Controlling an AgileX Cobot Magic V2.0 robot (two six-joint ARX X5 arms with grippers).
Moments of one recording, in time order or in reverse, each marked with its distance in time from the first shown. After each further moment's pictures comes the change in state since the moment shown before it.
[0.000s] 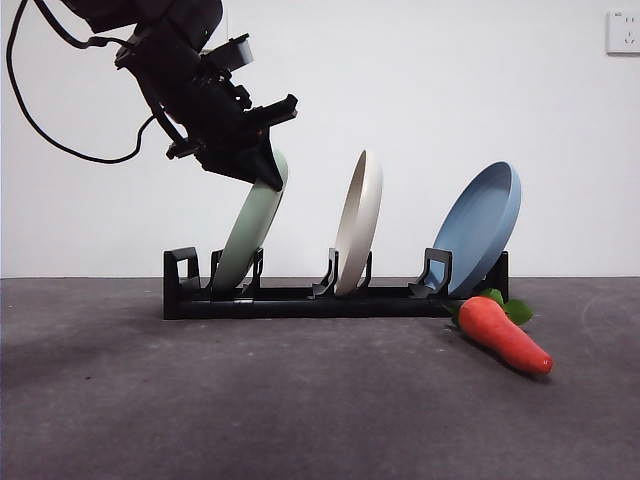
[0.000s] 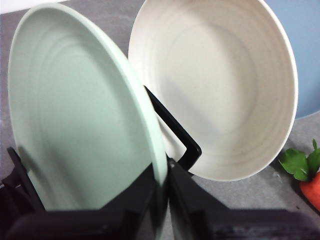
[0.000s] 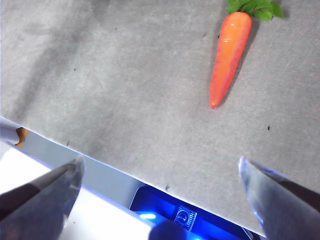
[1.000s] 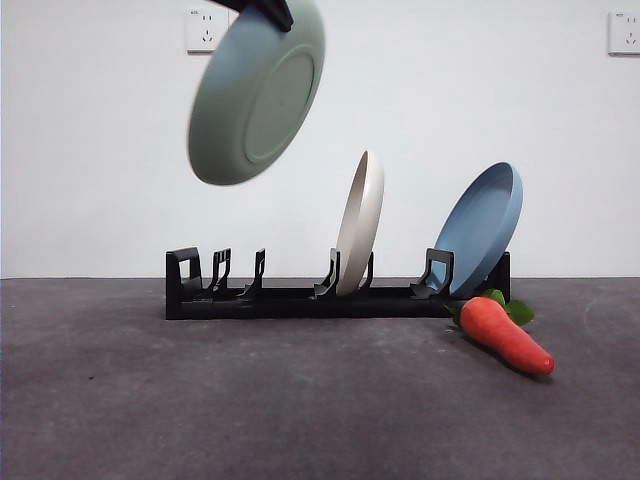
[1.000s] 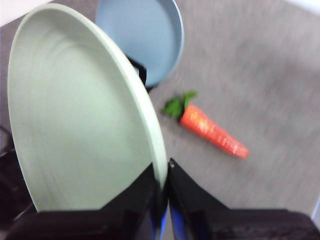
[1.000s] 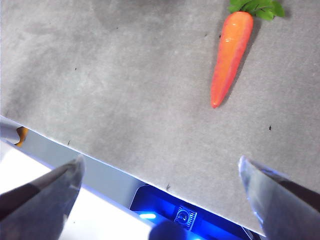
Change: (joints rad) left arm -0.254 -0.434 0.000 -0.519 -0.088 0.179; right arm 0.000 0.001 0.000 0.000 0.000 0.000
